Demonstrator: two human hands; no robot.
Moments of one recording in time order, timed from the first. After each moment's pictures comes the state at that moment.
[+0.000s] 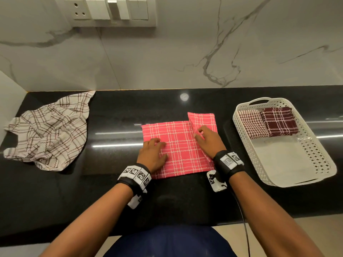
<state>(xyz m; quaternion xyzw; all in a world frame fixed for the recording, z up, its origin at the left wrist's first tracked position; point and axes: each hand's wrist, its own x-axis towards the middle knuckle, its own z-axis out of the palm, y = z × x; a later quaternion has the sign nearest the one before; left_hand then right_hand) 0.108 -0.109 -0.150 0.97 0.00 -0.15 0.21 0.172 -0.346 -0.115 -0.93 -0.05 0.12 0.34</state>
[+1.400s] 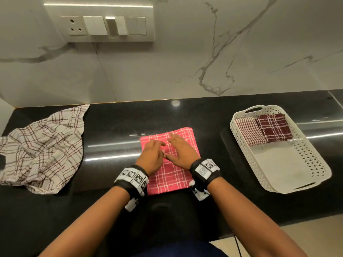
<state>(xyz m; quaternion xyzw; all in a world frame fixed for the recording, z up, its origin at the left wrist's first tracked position) 0.152 -0.088 -0.154 0.94 -0.07 -0.06 0.32 0.177 -0.261 -0.129 -0.94 -0.22 0.14 0.23</state>
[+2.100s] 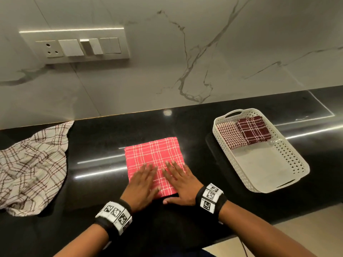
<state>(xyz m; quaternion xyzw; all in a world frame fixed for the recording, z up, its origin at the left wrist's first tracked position) 0.085 -0.102 -0.170 0.97 -0.17 -0.17 0.10 0.104 -0.339 -0.170 -0.92 -0.34 0.18 0.03</state>
